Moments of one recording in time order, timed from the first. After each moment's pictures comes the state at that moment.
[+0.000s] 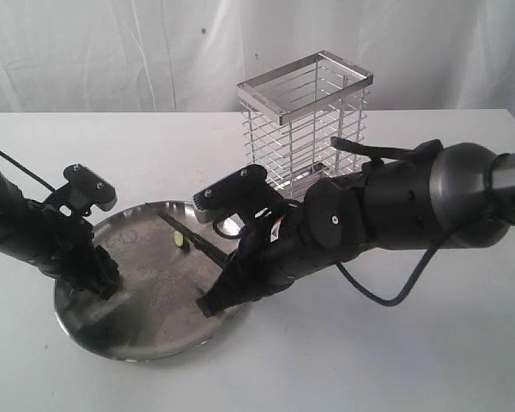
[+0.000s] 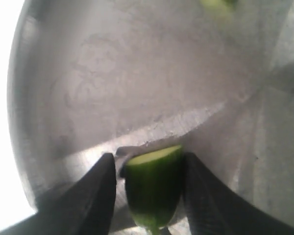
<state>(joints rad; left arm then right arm) -0.14 1.77 -0.82 -0.68 0.27 1.11 0.74 1.78 -0.98 0.28 0.24 -0.29</state>
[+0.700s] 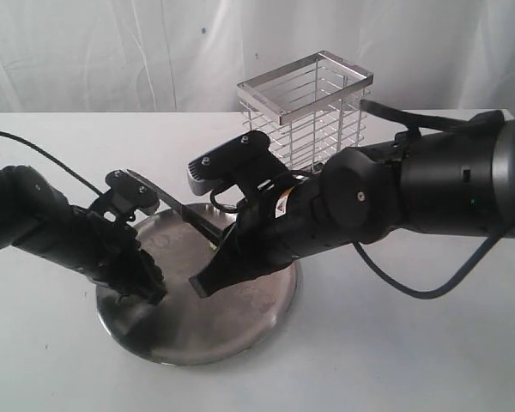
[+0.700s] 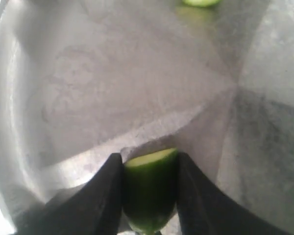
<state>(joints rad) -0.29 1.79 -0.84 -0.84 0.26 1.10 0.76 1.66 -0.99 0.29 0.27 -0.30</state>
